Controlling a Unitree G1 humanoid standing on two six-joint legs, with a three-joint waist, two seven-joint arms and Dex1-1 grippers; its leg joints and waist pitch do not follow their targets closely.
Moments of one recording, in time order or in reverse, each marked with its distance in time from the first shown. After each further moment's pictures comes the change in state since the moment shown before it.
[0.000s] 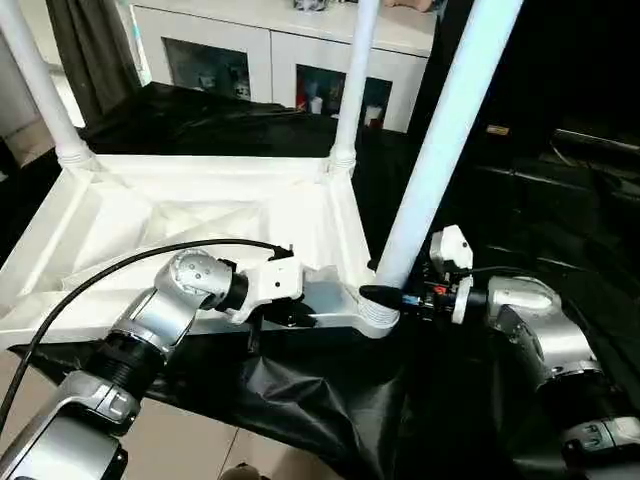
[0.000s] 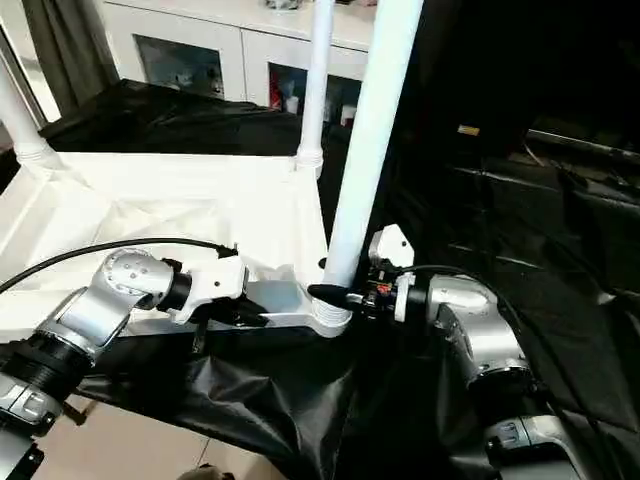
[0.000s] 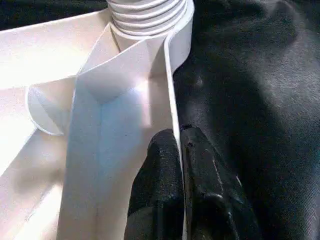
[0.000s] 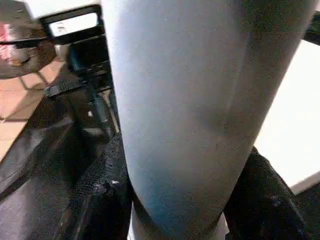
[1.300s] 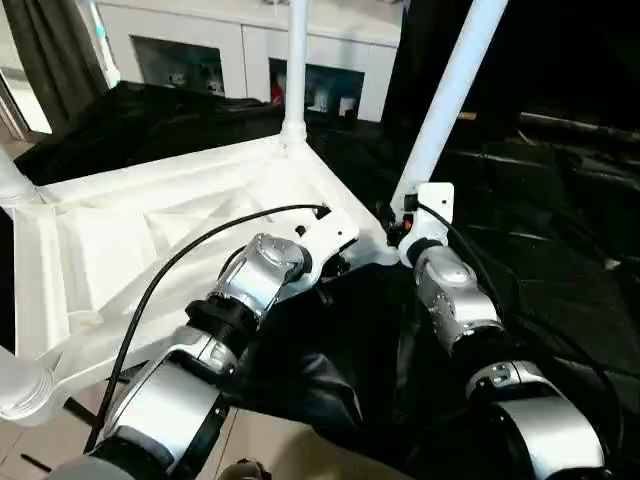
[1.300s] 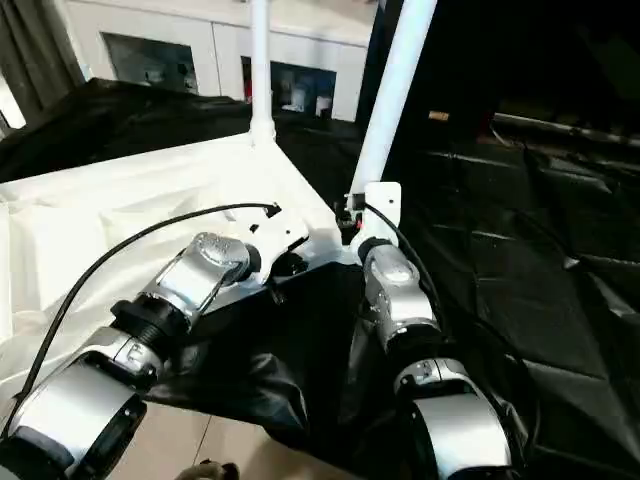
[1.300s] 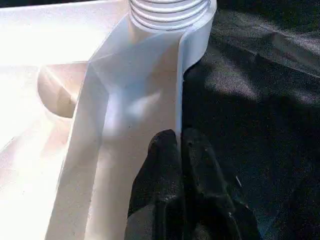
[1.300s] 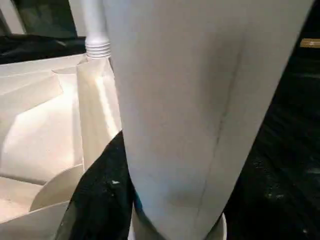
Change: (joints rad) left arm -0.251 -0.376 0.082 0.327 0.094 0.407 0.581; right arm -0.290 0.356 -0.193 0.458 -0.137 -0.112 -1.115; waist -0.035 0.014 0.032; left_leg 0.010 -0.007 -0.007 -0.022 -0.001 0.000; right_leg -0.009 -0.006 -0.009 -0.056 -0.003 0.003
